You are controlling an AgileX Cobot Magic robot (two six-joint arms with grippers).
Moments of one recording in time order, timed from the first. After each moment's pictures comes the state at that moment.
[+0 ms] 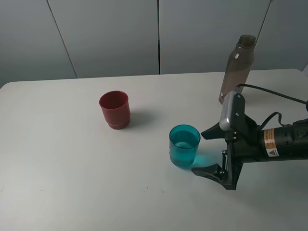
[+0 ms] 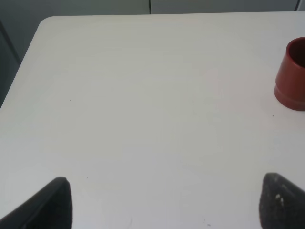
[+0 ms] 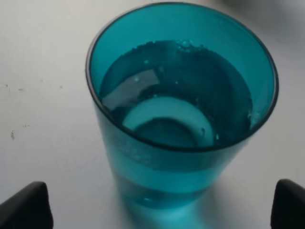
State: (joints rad) left arm 0.03 -0.01 -0.51 0.02 1.09 -0.02; right arm 0.17 1.78 -0.33 -1.14 -0.78 0.16
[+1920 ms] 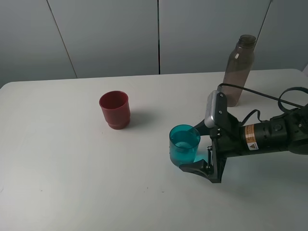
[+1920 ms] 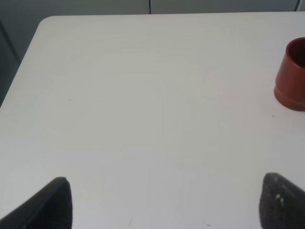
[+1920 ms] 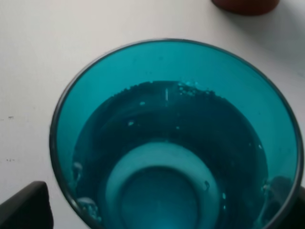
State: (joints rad) left arm 0.03 -0.01 -0.51 0.02 1.09 -0.02; right arm 0.23 1.93 -0.45 -1.14 -0.84 0.14
